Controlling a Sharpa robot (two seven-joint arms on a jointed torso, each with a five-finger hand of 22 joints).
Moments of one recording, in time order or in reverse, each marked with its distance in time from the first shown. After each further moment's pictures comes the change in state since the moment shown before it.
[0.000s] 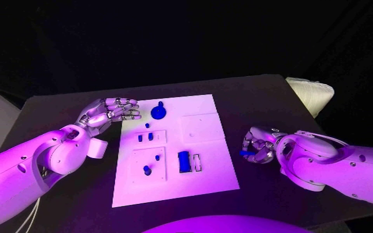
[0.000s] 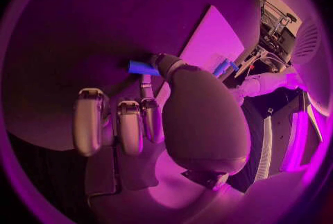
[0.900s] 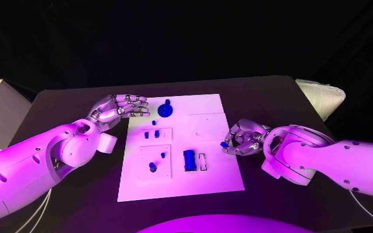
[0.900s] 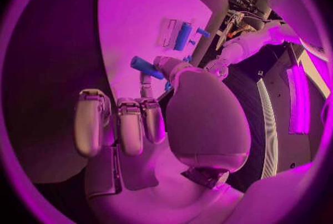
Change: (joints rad) left arm -0.001 0.011 0.000 -0.001 0.000 0.001 0.000; left_hand 0.000 0.000 0.000 0.000 0.000 0.000 0.000 0.000 0.000 0.000 0.000 0.000 0.000 0.000 0.000 0.000 0.001 0.000 0.000 0.000 0.000 0.000; right arm 0.071 0.127 0.000 0.039 0.345 -0.065 0.056; right_hand -0.071 0.013 0.022 -0.005 -0.017 0.001 -0.001 0.017 0.022 0.000 -0.007 0.007 0.001 0.004 -0.003 0.000 0.000 0.000 0.000 -0.007 0.007 0.000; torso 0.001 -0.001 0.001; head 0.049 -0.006
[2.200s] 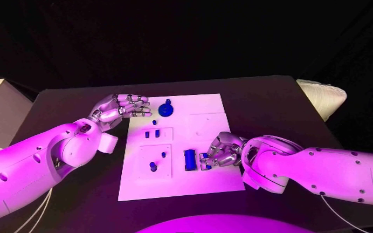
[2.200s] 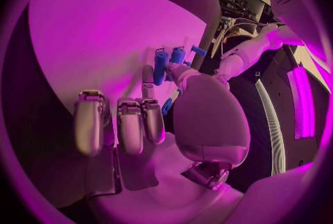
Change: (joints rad) left arm 0.000 -0.003 0.000 0.011 0.001 0.015 -0.002; left_hand 0.000 0.000 0.003 -0.003 0.000 0.004 0.004 0.000 -0.001 0.000 0.000 0.000 0.000 0.000 0.000 -0.004 0.001 0.000 0.004 -0.004 0.000 -0.001; right arm -0.066 0.164 -0.001 -0.068 0.026 0.017 -0.029; right_hand -0.172 -0.004 -0.104 0.082 -0.014 0.016 -0.015 0.036 0.018 -0.004 -0.004 0.016 -0.001 -0.004 -0.004 0.000 0.001 0.000 0.000 0.000 0.008 0.000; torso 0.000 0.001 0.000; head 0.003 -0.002
